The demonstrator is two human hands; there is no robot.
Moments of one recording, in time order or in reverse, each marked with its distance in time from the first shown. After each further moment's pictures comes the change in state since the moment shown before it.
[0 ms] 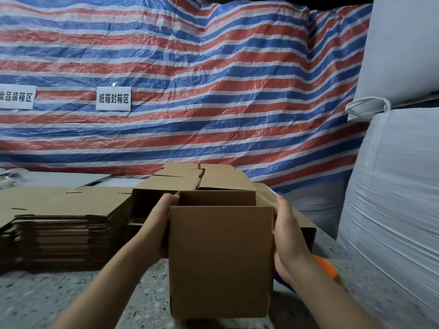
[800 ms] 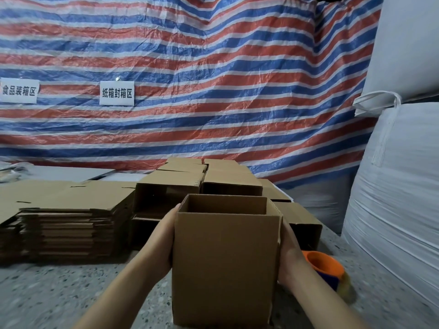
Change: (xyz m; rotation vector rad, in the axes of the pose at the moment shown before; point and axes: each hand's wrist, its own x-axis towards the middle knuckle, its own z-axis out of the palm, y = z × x) left_hand -0.005 -0.026 0.002 -0.078 0.028 0.100; right_hand 0.015 0.041 -0.008 0.367 -0.033 0.309
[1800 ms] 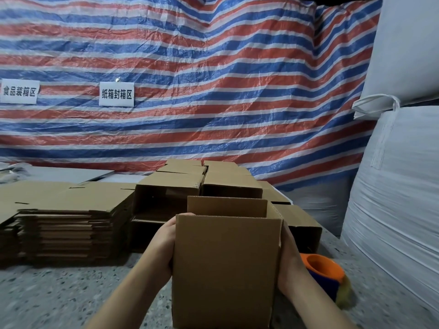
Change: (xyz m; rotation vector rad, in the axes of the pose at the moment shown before) left_hand 0.014 -0.015 -0.008 0.005 -0.020 -0.030; right_hand 0.003 0.009 -0.005 0.035 0.025 -0.046
